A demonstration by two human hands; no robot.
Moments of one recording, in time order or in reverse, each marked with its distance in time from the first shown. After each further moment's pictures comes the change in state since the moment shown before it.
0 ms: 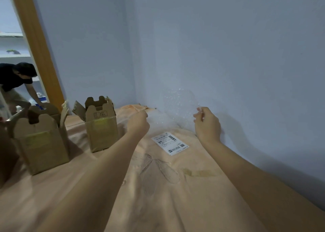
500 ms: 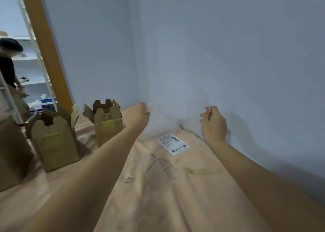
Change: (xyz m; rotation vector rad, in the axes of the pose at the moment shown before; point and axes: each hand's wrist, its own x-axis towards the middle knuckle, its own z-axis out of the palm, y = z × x) left_hand -0.012 0.010 -0.049 0.070 0.167 0.002; right_hand 0.000 -0.012 -0.017 0.025 0.080 0.045
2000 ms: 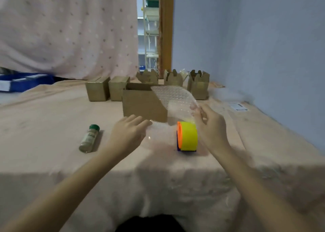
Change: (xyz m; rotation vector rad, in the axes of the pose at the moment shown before) left_hand -0.475 -0.111 -0.330 0.347 0.117 0.228; right_hand -0.351 -0.204 -0.178 0.342 -0.577 -0.476
